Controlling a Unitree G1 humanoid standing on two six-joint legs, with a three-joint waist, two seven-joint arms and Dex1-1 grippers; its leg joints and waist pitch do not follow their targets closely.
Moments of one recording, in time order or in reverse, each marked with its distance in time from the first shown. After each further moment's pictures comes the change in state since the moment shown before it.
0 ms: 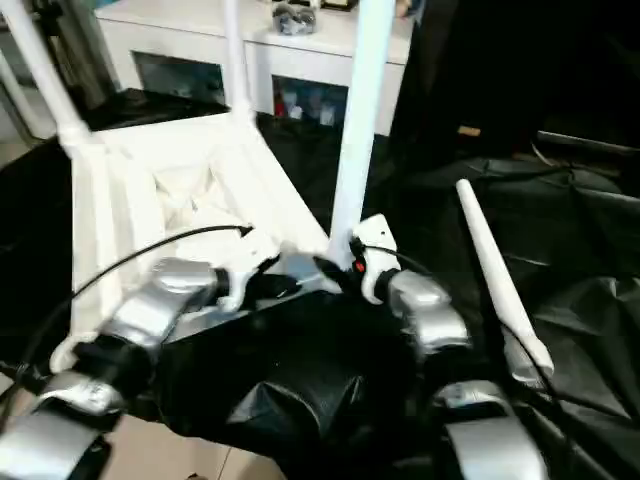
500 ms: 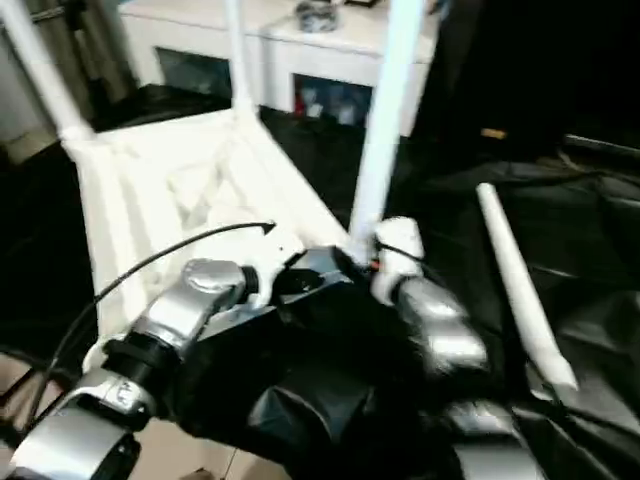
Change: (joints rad) left arm -0.010 -0.064 -0.011 0.014 0.008 -0.037 0.028; right arm 0.204 -0.121 -0.053 -0.292 0.108 0.024 0.153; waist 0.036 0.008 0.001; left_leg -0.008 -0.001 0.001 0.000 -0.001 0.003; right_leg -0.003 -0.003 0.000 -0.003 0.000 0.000
